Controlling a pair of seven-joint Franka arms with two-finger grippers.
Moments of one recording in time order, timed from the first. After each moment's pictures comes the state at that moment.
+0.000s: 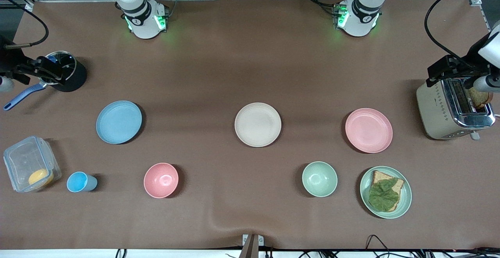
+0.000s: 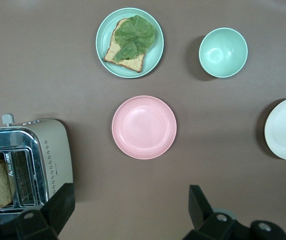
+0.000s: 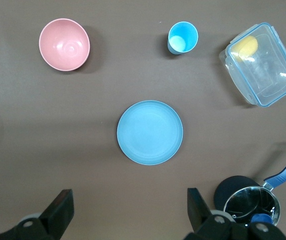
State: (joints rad) left arm -0.11 0.05 0.04 -1.46 0.00 1.55 -0.01; right arm -0.01 -0.01 0.01 -1.57 -0.03 1.55 0.01
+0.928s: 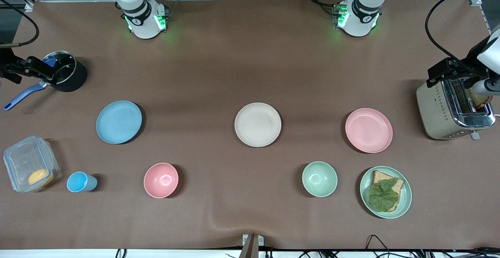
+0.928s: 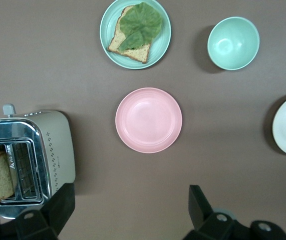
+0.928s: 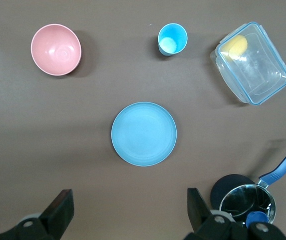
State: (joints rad) left arm -0.11 0.06 0.05 -1.49 0.01 1.54 -0.01; right arm -0.04 -0.01 0.01 -1.57 -0.03 1.55 0.01
